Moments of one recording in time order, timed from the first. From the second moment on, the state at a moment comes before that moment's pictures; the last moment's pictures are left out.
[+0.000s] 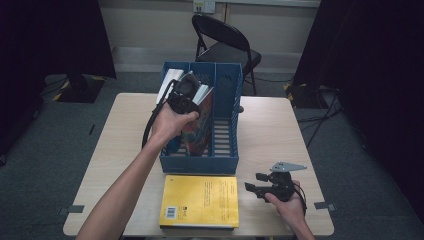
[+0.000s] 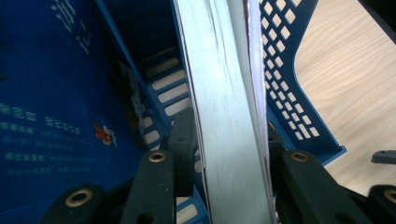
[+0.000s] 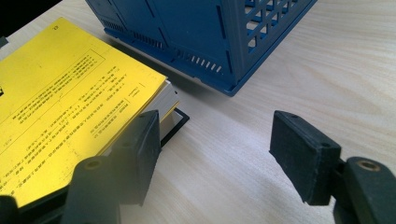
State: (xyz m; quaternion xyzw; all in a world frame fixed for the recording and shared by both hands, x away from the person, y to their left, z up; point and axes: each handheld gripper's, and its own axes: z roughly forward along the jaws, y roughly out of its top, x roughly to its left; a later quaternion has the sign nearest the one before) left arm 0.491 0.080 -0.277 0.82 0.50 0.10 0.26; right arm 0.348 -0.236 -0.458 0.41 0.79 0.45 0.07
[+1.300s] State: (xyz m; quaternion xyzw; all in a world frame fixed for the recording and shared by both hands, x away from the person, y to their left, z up) left arm 0.528 0.071 -0.280 0.81 0.56 0.02 0.16; right arm 0.349 -0.240 -0.458 0.42 0.79 0.45 0.07
